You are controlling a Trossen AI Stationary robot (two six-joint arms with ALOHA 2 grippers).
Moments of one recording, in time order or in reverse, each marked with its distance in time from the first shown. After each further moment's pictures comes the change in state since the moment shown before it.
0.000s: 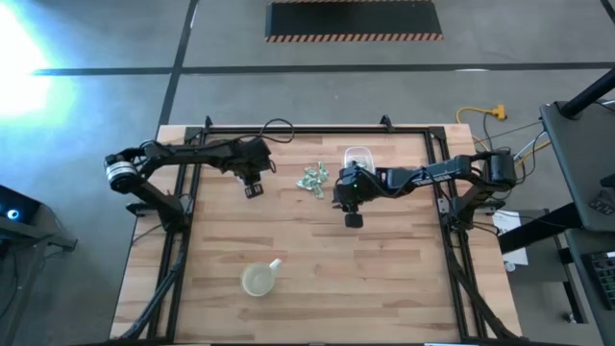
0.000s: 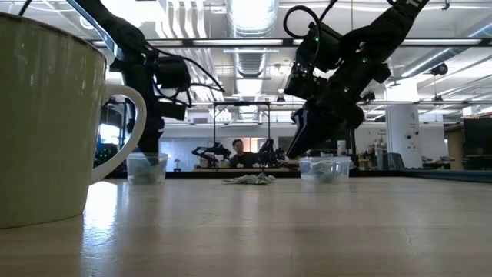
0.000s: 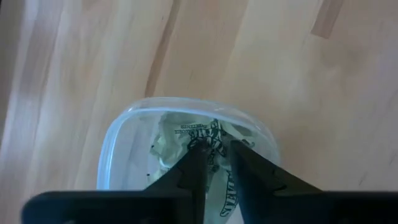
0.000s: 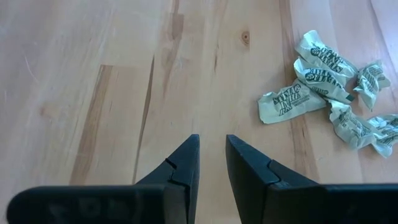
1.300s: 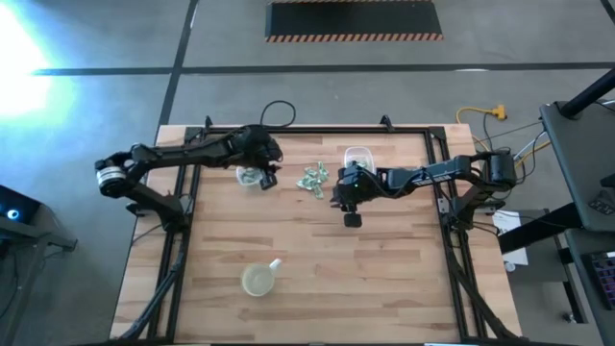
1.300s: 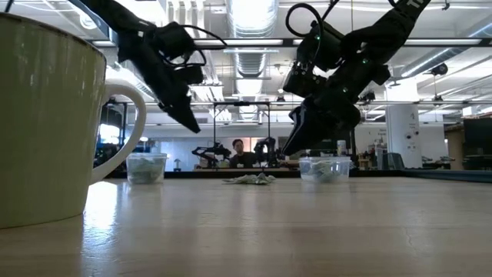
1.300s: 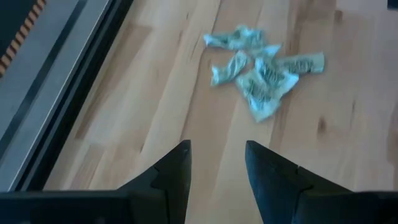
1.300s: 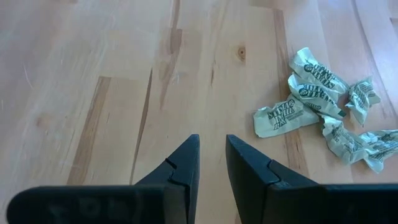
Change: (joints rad) left arm -0.031 -0.091 0.041 0.274 0.123 0.009; right arm 0.000 0.000 -0.015 0.065 0.000 -0.017
